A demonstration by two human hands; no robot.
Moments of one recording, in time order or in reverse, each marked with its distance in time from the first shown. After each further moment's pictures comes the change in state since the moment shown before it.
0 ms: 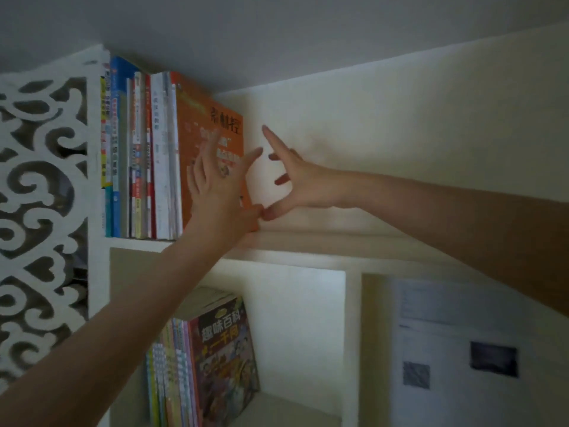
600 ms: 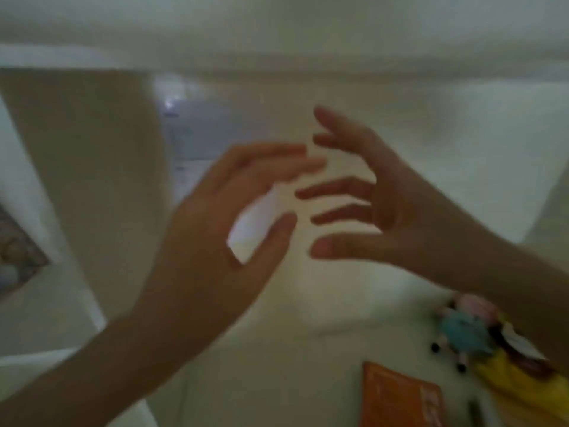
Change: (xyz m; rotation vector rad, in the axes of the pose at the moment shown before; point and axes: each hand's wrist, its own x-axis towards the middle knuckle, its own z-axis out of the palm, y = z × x) left_hand -0.209 0.288 0.017 -0.997 -0.330 0.340; right_hand -0.445 -0.010 -0.017 0.355 0.360 0.413
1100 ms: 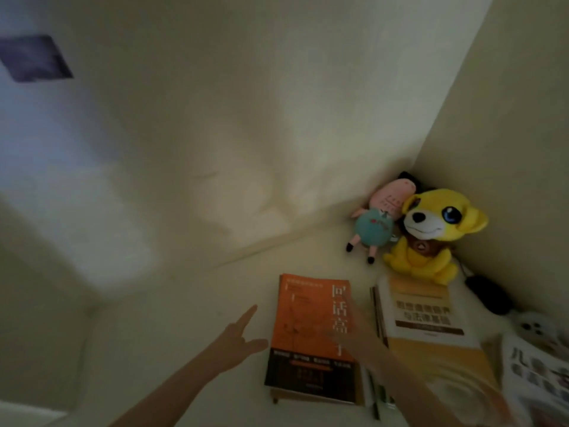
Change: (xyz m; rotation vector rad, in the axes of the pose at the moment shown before) left_hand -0.238 -0.074 0.293 -0.392 -1.105 -1.241; right_hand -0.305 0.304 0.027 0.218 0.386 1.126
